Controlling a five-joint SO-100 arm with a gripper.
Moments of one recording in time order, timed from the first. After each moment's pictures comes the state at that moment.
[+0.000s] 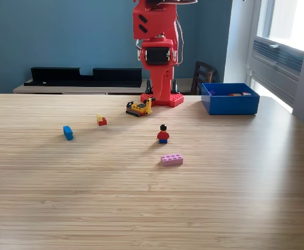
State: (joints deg) arm 4.7 87.1 77.1 89.0 0.5
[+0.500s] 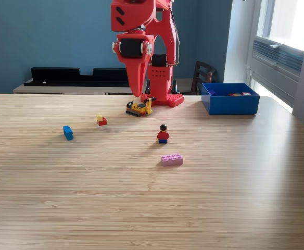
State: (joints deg) arm 15.8 86.3 70.7 88.0 6.1
